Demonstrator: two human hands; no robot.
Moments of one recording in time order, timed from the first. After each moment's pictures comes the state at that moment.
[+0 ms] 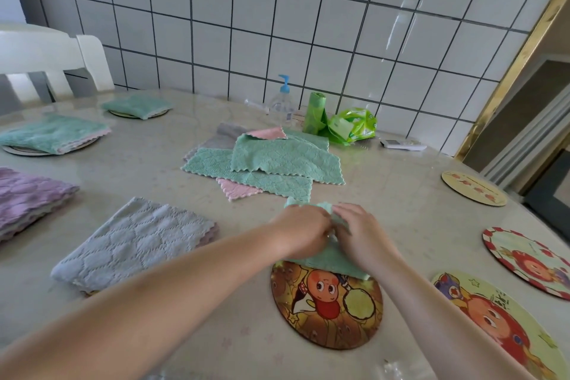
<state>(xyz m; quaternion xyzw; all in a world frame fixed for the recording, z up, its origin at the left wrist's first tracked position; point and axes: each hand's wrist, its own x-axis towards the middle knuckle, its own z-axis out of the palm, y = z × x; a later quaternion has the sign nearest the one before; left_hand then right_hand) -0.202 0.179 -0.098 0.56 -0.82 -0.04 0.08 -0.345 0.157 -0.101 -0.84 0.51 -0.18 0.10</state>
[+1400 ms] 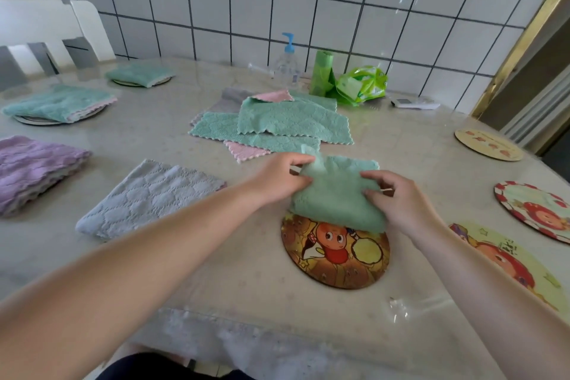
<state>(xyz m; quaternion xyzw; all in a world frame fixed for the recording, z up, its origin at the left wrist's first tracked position) -0.168 0.213 -0.087 0.60 -0.66 -0.30 0.35 -0.384 0.175 -0.101 -0.73 0.53 -0.32 0.30</state>
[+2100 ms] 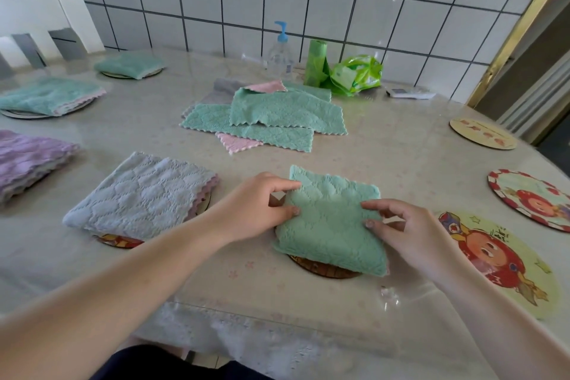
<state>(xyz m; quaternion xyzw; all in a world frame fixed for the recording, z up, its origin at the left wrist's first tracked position) -0.163 0.268 -0.103 0.60 -0.70 -0.25 0.29 -0.414 0.235 -0.102 -0.75 0.53 -0.25 0.30</state>
